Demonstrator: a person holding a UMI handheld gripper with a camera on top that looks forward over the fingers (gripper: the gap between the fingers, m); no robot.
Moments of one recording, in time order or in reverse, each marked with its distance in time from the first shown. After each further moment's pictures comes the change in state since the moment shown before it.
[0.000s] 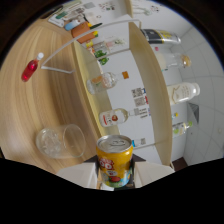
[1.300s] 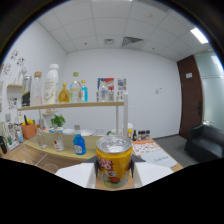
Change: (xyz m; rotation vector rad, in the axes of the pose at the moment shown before) arm 0.072 0.119 -0.017 0.172 -0.035 1.302
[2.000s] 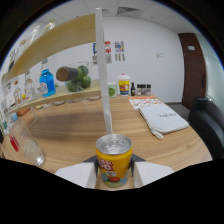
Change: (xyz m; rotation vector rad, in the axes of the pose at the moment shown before) arm 0.043 0.187 0.049 -0.366 -0.020 0.054
